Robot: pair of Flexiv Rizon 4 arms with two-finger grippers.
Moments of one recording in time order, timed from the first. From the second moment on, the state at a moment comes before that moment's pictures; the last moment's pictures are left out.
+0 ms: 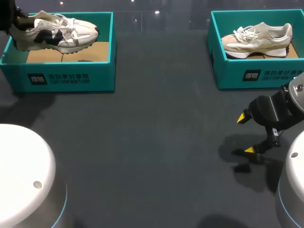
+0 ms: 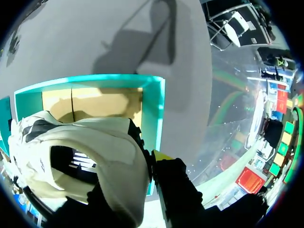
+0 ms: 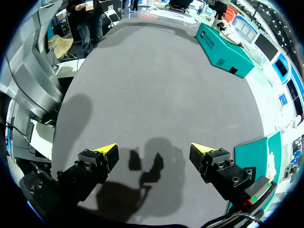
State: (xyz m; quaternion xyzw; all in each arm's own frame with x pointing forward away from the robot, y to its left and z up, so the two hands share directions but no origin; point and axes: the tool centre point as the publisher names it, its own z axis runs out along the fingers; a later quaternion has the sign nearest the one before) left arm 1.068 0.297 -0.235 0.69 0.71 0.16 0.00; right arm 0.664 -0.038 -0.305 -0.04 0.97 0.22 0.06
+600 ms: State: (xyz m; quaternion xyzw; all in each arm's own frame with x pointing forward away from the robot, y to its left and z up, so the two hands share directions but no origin) left arm 1.069 0.302 -0.240 0.70 0.70 0.15 0.00; right arm 0.664 -0.038 -0.305 -0.04 0.97 0.22 0.06
